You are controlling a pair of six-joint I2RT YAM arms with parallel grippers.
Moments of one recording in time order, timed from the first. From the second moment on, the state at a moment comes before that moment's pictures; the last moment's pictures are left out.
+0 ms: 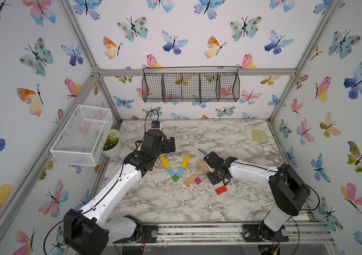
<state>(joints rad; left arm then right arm) -0.48 1.21 1.10 -0.41 -0.23 -0.33 0.79 1.72 1.03 -0.64 0.16 0.16</state>
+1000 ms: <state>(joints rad) -0.48 1.21 1.10 -0.41 -0.23 -0.33 0.78 1.81 1.09 -0.62 0.15 0.09</state>
